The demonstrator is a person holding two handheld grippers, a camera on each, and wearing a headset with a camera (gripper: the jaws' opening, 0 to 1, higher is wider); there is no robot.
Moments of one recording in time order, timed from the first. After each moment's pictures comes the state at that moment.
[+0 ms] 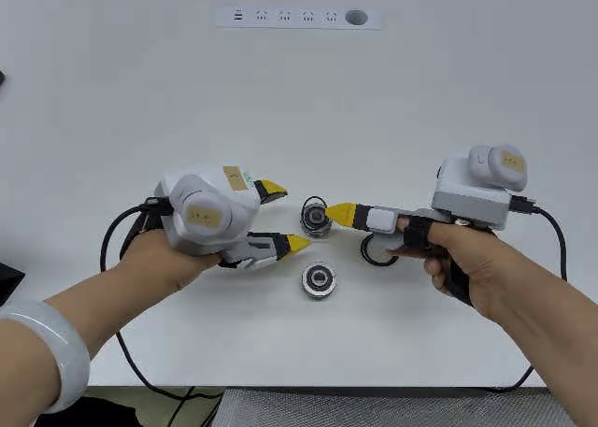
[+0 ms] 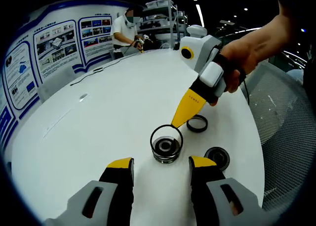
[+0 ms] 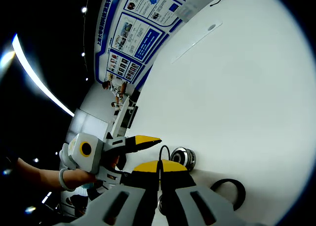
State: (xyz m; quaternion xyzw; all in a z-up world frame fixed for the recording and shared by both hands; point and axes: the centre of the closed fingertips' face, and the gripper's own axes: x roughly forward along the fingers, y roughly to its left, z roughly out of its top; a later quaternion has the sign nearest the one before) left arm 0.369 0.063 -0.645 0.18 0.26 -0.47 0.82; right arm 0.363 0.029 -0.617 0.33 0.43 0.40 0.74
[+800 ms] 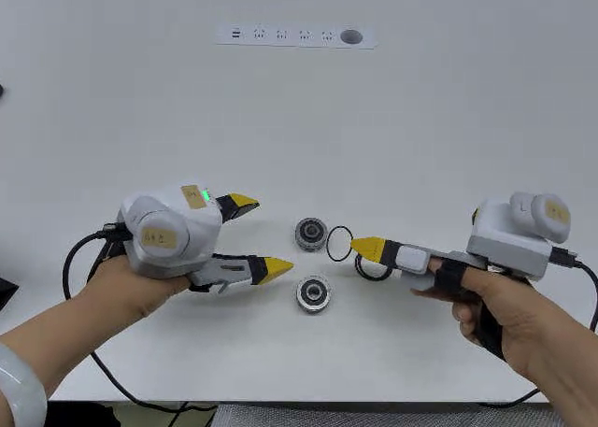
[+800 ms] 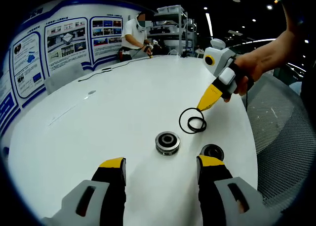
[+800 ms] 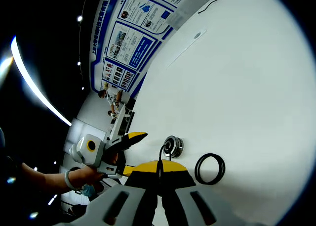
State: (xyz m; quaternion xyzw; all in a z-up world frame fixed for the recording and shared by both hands) left arm 0.358 0.081 -0.633 0.14 0.26 -0.45 0.84; right arm 0.341 -0.015 -0.617 0.35 0.42 0.36 0.76
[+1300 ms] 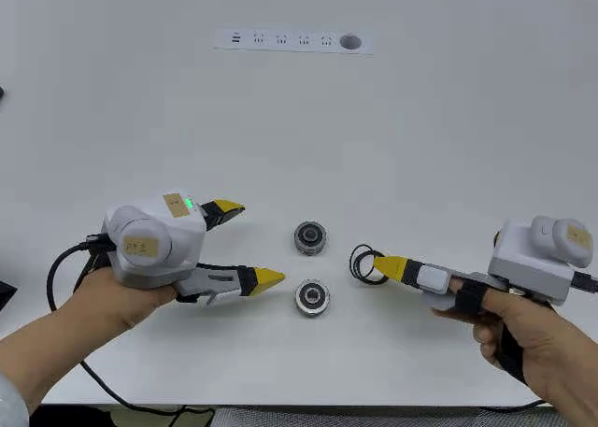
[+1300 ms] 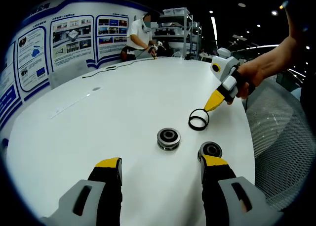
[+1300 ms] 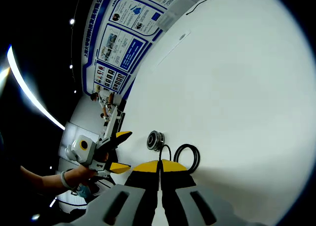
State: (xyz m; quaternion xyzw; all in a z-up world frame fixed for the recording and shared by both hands) left arm 0.354 0.094 -0.634 0.12 0.26 -0.44 0.85; right arm 0.334 -0.043 -0.638 0.35 0.43 0.32 0.76
